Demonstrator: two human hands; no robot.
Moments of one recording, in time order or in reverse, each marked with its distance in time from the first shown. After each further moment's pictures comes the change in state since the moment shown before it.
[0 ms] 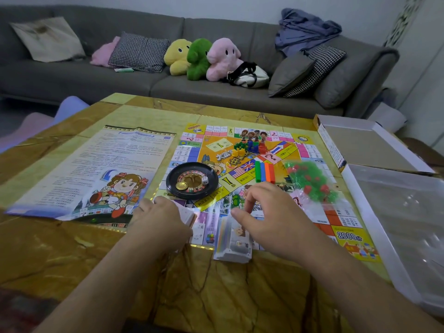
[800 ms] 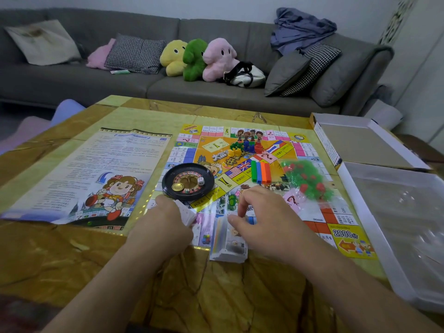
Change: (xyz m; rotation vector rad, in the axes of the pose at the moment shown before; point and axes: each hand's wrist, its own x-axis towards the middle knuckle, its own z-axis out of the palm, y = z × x) left_hand -0.006 0.006 0.010 -0.214 0.124 0.097; right_hand -0.002 -0.004 0.002 -0.034 -0.029 0.023
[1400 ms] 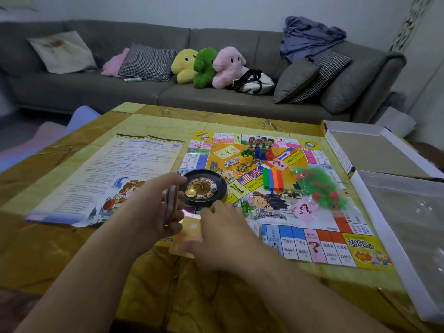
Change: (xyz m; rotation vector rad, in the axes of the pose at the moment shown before) left_hand 0.010 -0.017 -0.060 -1.270 -0.399 -0.216; right_hand 0.035 -0.072 0.063 -0.321 -0.215 -0.026
